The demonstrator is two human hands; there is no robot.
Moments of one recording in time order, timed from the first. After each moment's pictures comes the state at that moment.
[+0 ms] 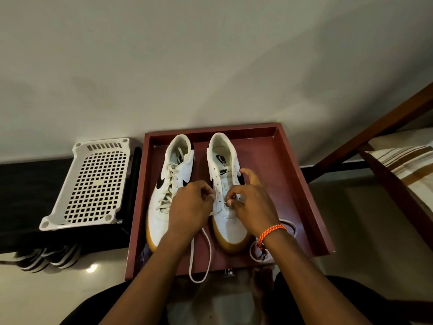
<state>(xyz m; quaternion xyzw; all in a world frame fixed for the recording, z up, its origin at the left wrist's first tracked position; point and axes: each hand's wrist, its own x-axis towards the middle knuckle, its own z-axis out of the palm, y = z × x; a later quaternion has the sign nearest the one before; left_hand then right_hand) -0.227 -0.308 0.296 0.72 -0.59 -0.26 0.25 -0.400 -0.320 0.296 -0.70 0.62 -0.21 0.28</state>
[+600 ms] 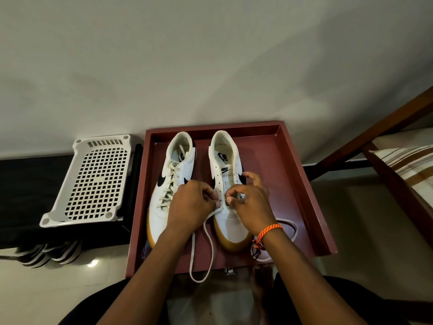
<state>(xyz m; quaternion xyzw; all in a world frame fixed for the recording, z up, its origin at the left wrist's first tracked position) -0.219 -0.311 0.296 0.70 -0.59 -0.32 0.23 -0.390 -0.321 0.293 -0.62 0.64 -0.26 0.37</state>
